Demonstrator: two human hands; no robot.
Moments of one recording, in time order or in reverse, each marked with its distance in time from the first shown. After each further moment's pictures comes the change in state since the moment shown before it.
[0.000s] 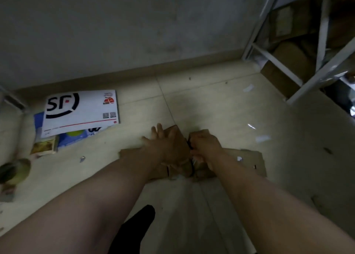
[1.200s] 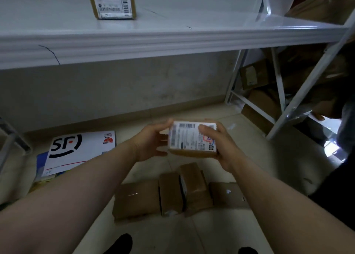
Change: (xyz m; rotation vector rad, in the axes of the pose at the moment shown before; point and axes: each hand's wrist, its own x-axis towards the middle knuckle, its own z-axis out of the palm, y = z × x) left_hand -0.087 -0.010 -0.137 -1.442 -0.127 0.422; right_hand -0.079 -0.092 -0.095 0.210 -0.225 -0.480
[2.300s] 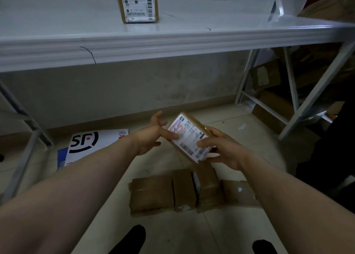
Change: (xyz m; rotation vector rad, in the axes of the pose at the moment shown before) left_hand -0.032 0.002 -0.034 0.125 0.179 0.051; right_hand -0.008 0.005 0.029 -0.228 -0.236 0.136
